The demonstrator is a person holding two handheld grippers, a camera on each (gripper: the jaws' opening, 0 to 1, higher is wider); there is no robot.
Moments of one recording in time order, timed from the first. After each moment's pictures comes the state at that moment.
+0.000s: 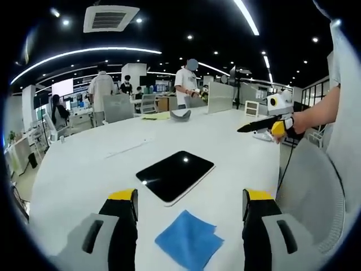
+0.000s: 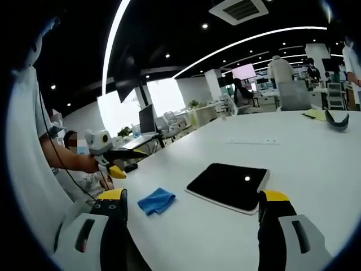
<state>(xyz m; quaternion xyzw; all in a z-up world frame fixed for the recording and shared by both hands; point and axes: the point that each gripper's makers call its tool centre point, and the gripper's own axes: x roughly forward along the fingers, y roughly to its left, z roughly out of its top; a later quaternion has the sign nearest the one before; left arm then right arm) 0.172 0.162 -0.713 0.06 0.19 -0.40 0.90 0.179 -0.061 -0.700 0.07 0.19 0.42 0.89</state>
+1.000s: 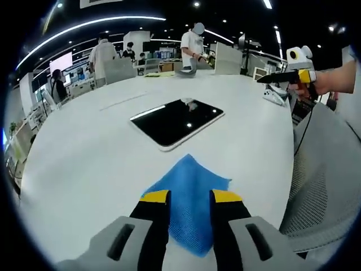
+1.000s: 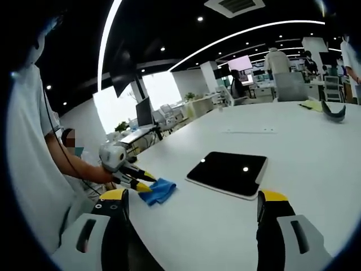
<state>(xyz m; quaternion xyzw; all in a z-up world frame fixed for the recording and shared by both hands) 0.164 0.173 -0.827 0.09 0.31 -0.37 0.87 0.164 -0.066 -0.713 0.07 0.23 0.41 0.88</state>
